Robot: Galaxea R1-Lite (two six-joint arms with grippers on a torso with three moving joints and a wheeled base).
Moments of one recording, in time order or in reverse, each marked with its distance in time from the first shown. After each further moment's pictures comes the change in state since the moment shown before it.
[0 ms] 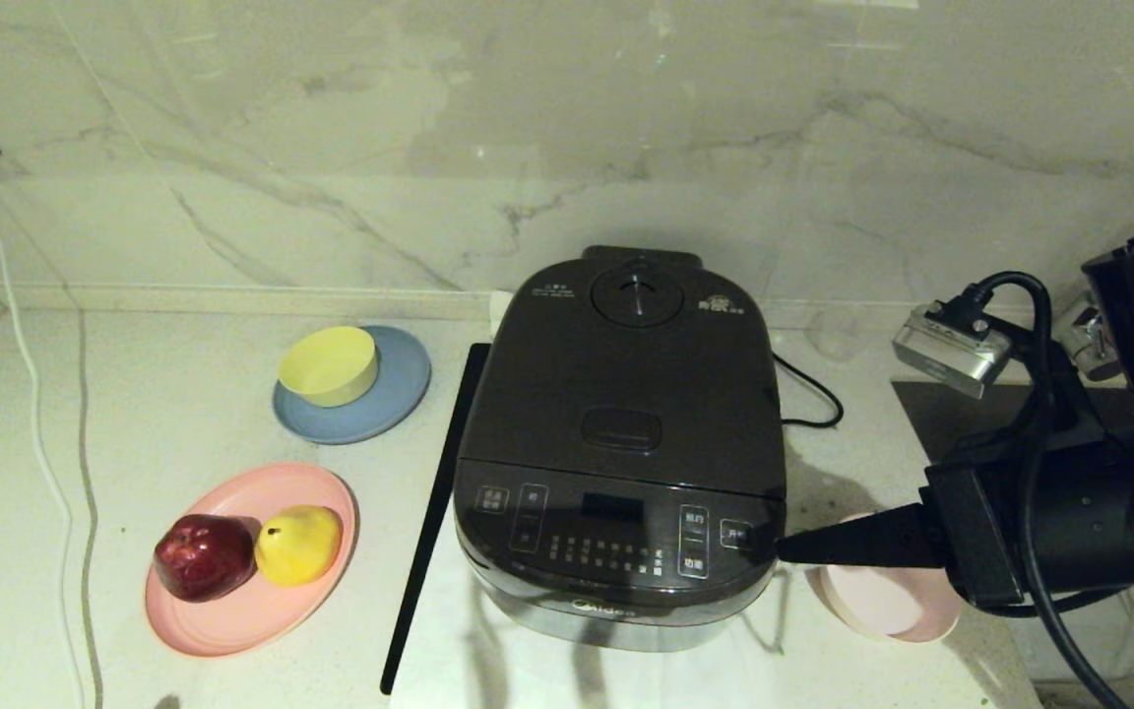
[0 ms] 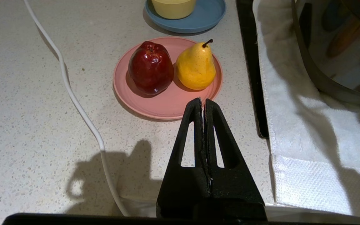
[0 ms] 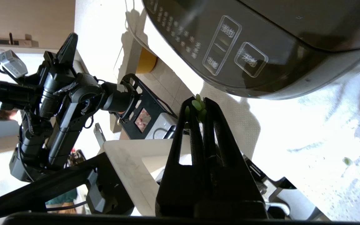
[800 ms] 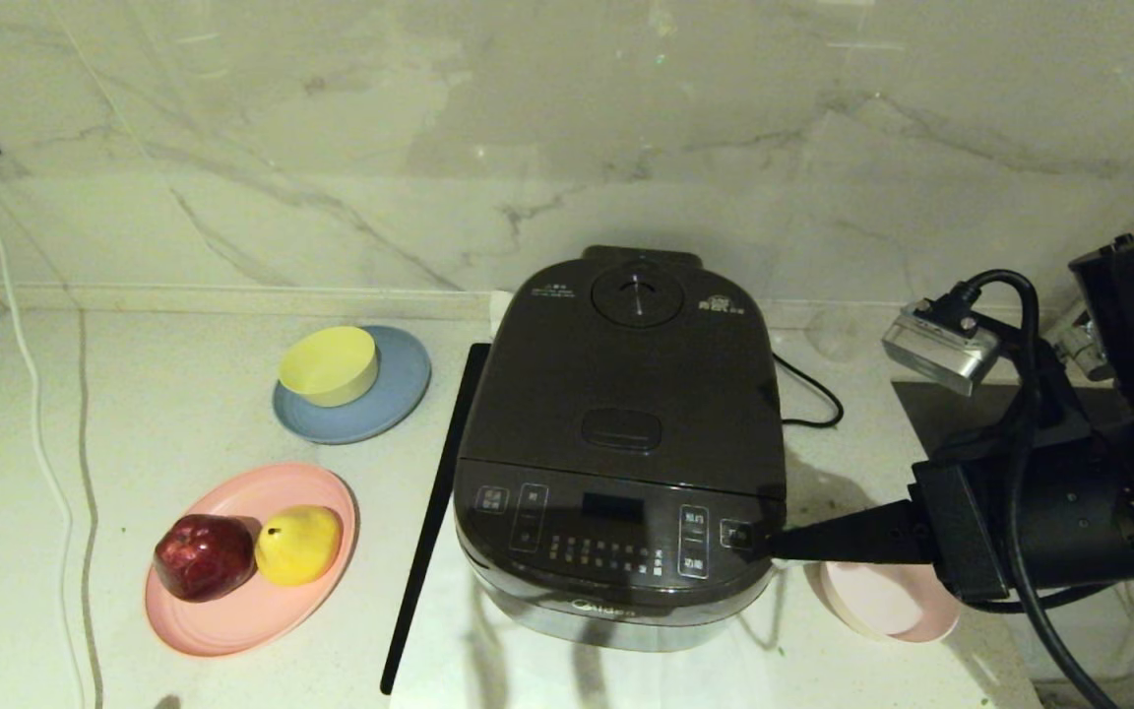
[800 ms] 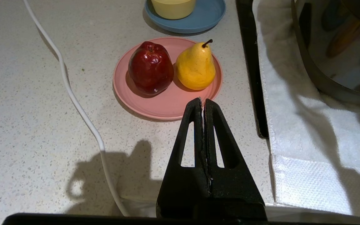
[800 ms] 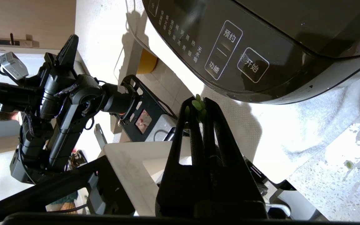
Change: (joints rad) left arm 0.000 0.000 0.000 0.000 0.000 0.001; right arm 0.006 0.014 -0.009 -0.009 -0.002 0.007
